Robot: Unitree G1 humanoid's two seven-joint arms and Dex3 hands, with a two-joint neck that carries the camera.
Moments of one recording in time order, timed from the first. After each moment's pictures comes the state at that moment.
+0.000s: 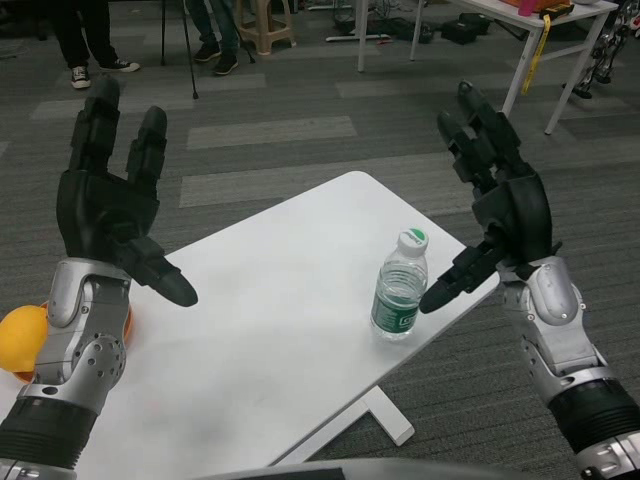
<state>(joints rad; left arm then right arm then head) -0.31 0.23 -0.11 0.14 -0.75 -0.44 -0.18 -0.11 -0.49 0.02 0.12 0.44 -0.67 0.06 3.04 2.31</state>
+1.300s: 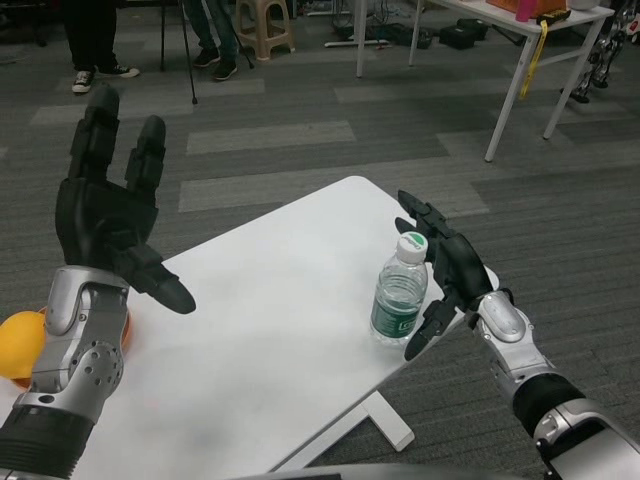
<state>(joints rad) -0.31 0.24 -0.12 0.15 -0.75 -0.44 -0.18 -0.29 -0.42 0.23 0.75 0.44 -0.67 0.19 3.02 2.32</state>
